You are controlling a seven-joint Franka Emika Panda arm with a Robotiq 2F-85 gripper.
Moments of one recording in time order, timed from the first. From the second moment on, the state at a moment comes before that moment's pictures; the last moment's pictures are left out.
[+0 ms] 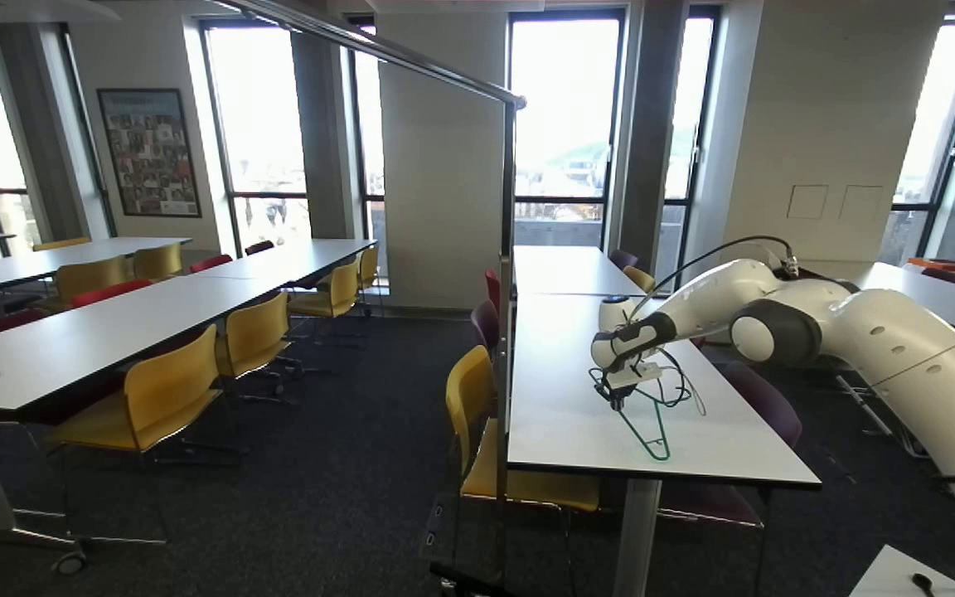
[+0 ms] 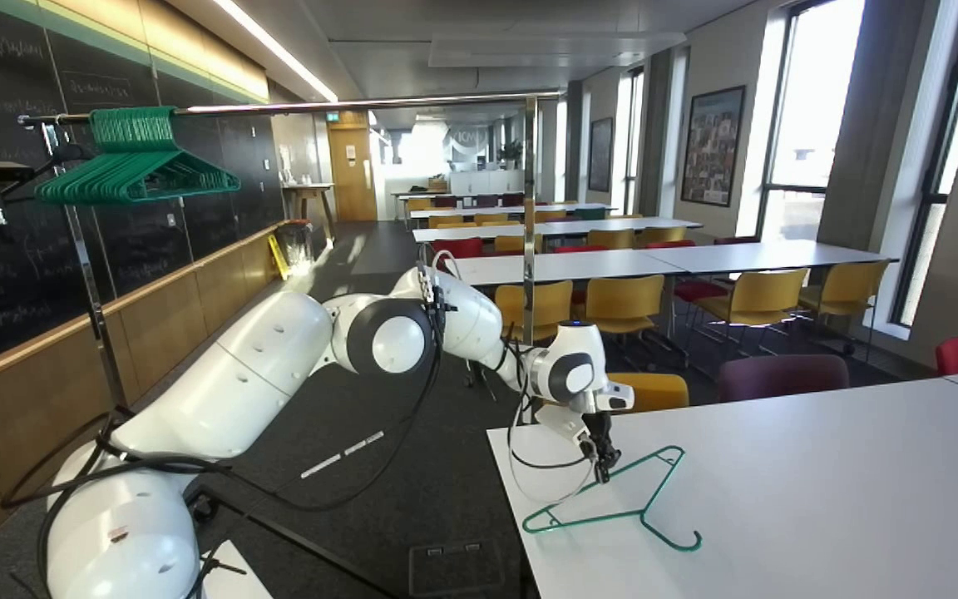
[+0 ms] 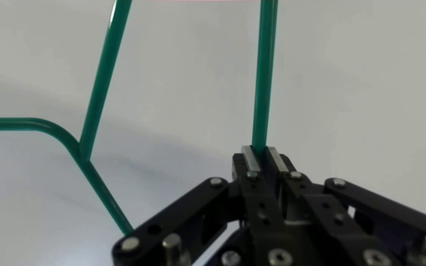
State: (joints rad) arm -0.08 0.92 -0.19 -1.32 -0.07 2.32 0.25
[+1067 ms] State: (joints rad) arm 0.15 0.53 -0.28 -1.95 -0.44 2.67 0.30
